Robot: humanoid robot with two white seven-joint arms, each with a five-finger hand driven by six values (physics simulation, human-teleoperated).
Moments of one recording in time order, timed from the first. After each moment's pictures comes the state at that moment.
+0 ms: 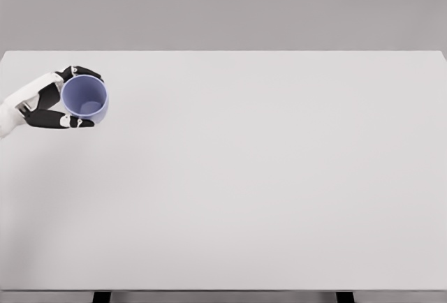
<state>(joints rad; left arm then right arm) -0.41 0.83 -0.47 -1.24 0.67 -0.38 -0.61 0.00 0.00 -0.19 0.05 -0.05 -0.07 0.10</state>
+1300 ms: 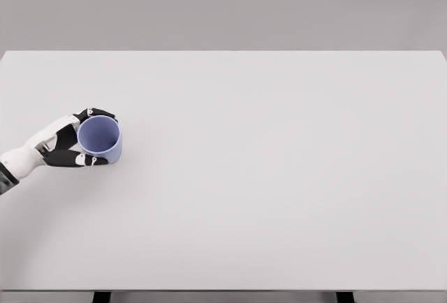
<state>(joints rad) -0.24 0.79 -0.47 -1.27 0.73 -0.38 -0.61 0.00 0.00 -0.19 0.05 -0.05 -0.07 0.10</state>
